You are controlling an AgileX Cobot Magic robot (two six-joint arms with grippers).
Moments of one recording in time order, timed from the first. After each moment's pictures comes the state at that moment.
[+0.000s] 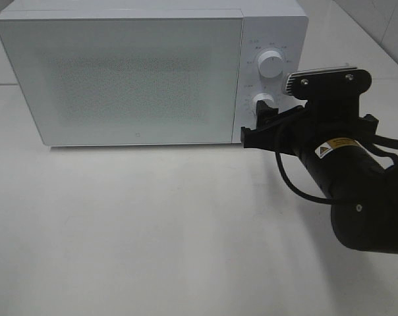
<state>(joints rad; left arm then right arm) 0.02 0.00 -0.50 -0.03 1.05 0.03 0.70 1.80 -0.50 0.69 -1.20 -0.29</state>
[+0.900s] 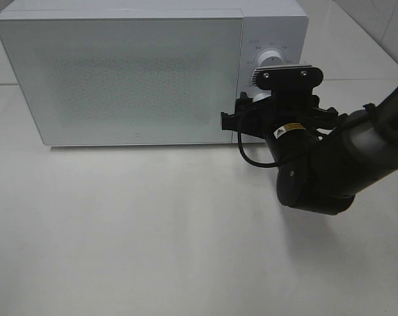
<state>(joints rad) 0.02 0.00 -0.50 -0.03 1.05 0.03 0.62 2.05 -0.77 0.69 -1.21 -0.29</state>
